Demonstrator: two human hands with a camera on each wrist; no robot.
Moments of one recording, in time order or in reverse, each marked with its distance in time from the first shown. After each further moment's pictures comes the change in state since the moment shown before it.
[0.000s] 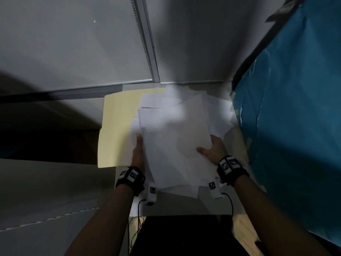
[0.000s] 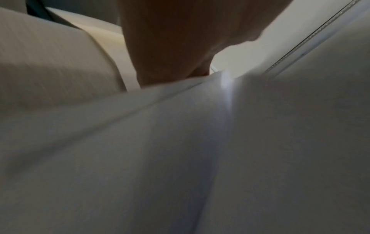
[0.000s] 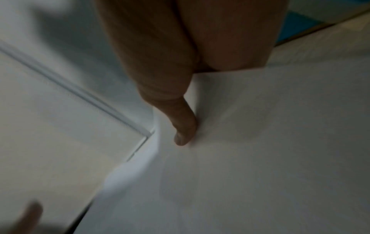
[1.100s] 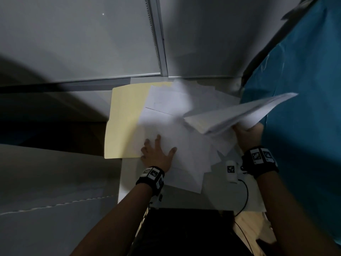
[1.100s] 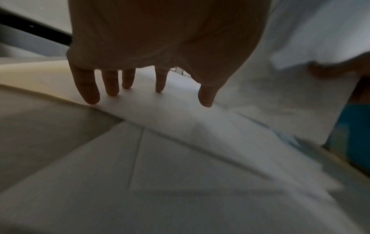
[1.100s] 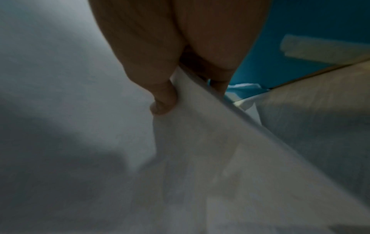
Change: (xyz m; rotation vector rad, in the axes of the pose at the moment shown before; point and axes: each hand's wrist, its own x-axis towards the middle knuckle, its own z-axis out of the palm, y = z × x) left_hand -0.012 -0.041 0.030 1.181 0.312 0.248; right_hand -0.002 -0.026 -0.067 0.305 0.478 -0.145
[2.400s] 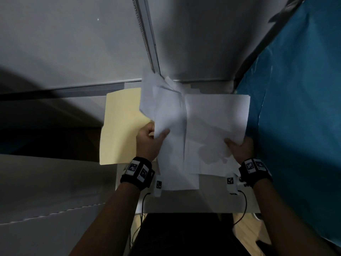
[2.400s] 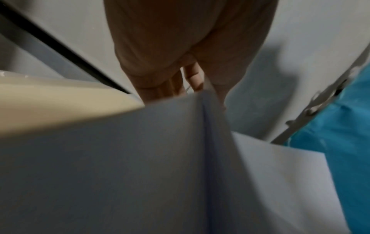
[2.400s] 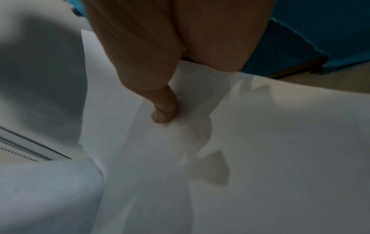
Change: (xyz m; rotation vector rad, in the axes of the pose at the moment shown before) left_hand 0.010 0.045 -0.078 -0.803 0.104 0.270; right_hand 0.001 0.080 -0.016 -0.145 -0.073 0.252
